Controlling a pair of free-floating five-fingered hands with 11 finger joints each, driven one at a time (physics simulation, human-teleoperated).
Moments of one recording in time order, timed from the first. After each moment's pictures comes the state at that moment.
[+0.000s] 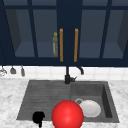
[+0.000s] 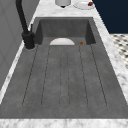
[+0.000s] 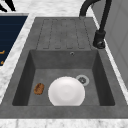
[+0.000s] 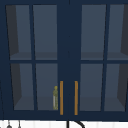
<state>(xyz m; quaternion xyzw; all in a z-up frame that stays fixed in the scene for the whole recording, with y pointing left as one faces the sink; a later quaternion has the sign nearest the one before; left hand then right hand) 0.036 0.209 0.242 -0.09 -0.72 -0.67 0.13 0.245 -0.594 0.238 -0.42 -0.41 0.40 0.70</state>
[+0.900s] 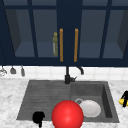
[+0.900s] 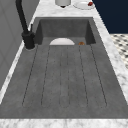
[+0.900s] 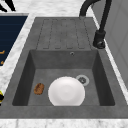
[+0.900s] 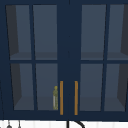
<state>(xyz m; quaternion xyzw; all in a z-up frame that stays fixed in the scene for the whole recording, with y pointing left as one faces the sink) 0.036 0.209 0.242 -0.09 -0.72 -0.67 0.13 0.245 -0.486 0.260 -0.43 -0.41 0.40 0.70</state>
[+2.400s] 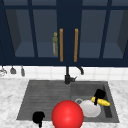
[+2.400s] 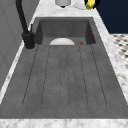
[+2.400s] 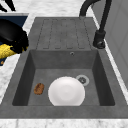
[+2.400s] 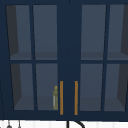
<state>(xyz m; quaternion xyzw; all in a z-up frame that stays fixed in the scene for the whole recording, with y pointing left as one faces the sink) 0.036 0.209 0.242 -0.09 -0.72 -0.67 0.13 0.260 -0.254 0.258 -0.44 -0.41 0.40 0.69</state>
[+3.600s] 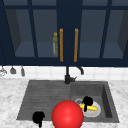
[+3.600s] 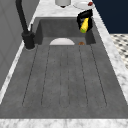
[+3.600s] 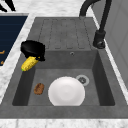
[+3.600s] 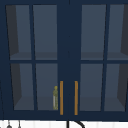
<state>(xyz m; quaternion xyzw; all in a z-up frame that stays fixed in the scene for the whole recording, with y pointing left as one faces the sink) 0.036 0.209 0.242 -0.09 -0.72 -0.67 0.13 0.302 -0.190 0.119 -0.35 -0.50 0.47 0.63</state>
